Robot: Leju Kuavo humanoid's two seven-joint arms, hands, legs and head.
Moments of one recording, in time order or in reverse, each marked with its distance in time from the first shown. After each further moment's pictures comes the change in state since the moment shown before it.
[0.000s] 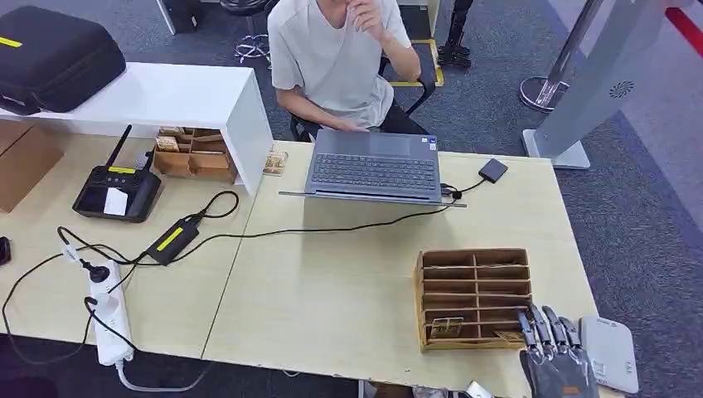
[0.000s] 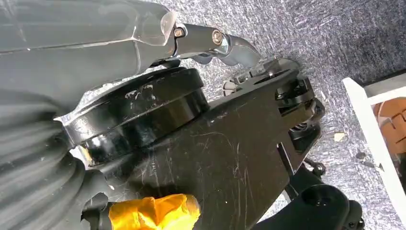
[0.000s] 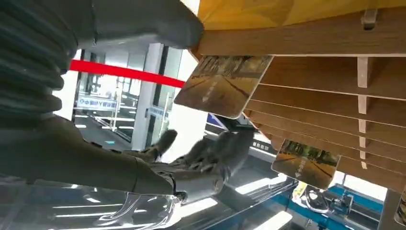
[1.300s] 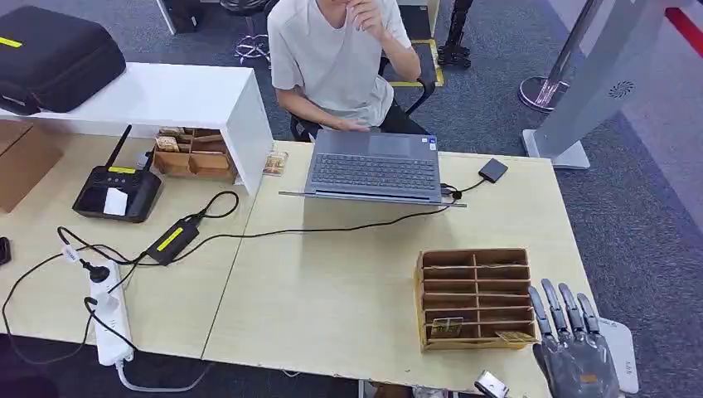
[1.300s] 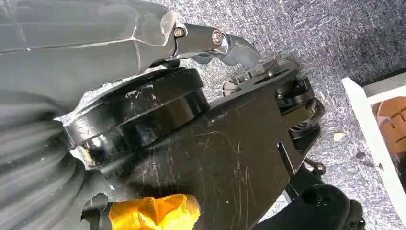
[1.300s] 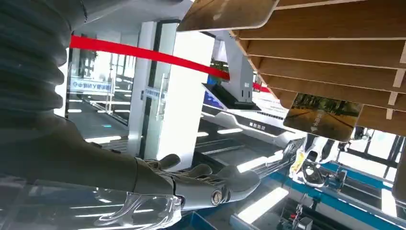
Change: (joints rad) left arm 0.002 0.000 0.003 0.000 -0.012 0.000 0.000; right arm -0.002 -0.065 -0.056 -0.095 0.000 0.026 -0.040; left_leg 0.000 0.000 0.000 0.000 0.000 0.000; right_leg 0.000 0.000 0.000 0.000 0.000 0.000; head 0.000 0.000
